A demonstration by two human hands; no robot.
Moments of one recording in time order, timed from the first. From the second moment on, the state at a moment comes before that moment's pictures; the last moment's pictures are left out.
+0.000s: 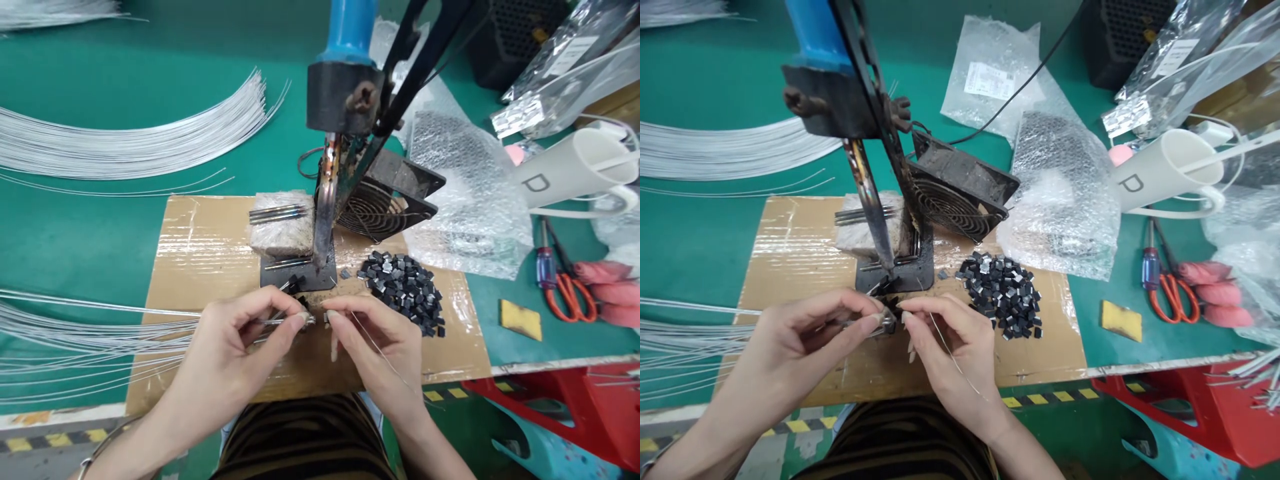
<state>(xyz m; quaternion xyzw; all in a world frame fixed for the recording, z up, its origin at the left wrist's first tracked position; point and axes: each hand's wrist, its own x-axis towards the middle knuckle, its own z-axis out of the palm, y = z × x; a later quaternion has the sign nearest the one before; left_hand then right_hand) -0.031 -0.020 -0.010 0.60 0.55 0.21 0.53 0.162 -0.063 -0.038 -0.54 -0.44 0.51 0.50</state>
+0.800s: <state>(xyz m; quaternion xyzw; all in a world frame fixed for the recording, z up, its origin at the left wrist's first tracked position) -0.022 -0.019 -0.008 0.54 0.53 0.27 0.60 0.153 -0.063 -0.041 -0.52 -0.39 0.54 0.53</state>
